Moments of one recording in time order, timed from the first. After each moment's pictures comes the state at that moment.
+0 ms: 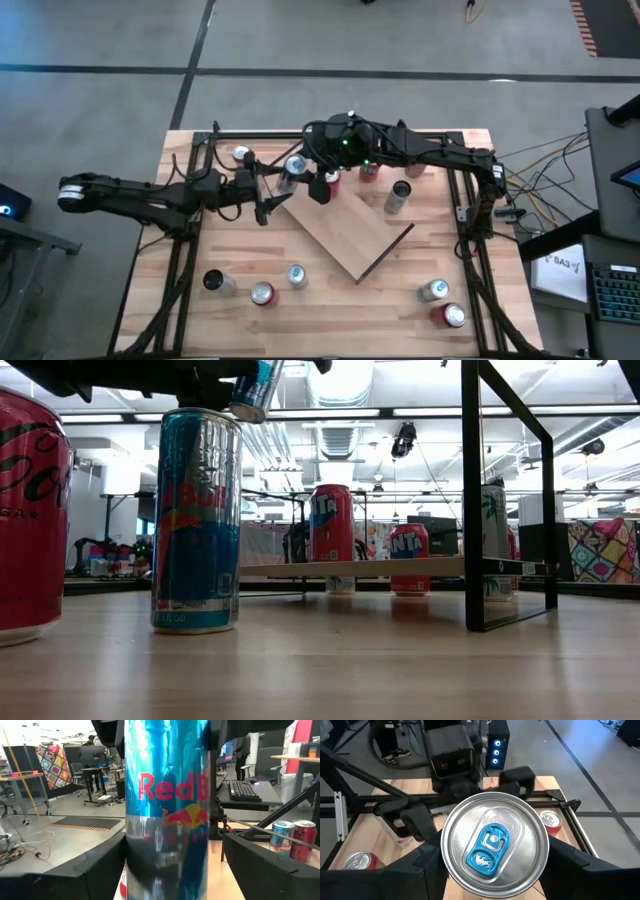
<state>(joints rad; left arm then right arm) 0.03 0.93 0.53 0.46 -0.20 0.08 -0.14 1.85 2.03 -0.61 -0.11 -0.05</state>
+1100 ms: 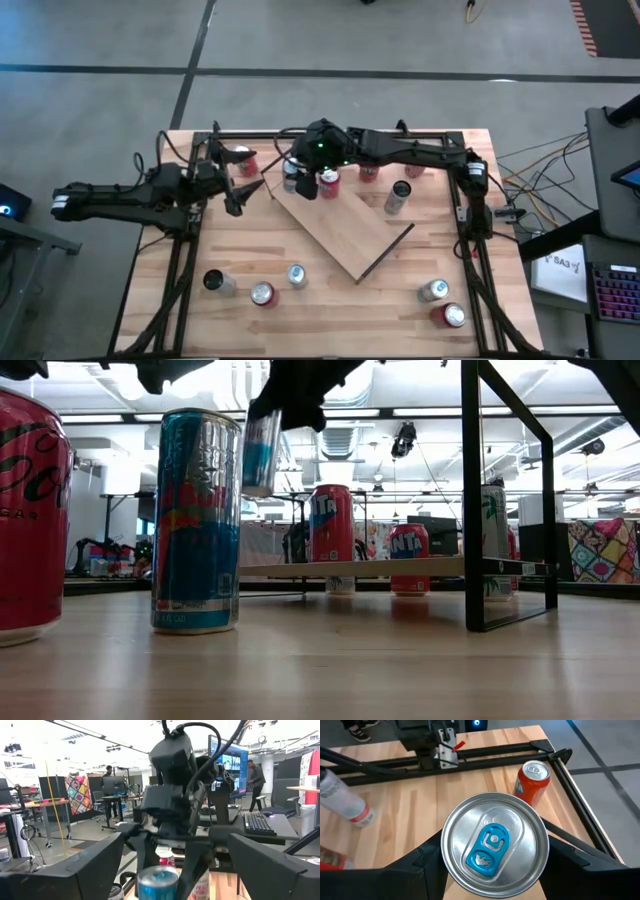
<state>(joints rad) 0.03 0.62 0.53 0.32 -0.28 0.13 -0.20 1.98 1.98 -0.59 -0.08 -0.01</state>
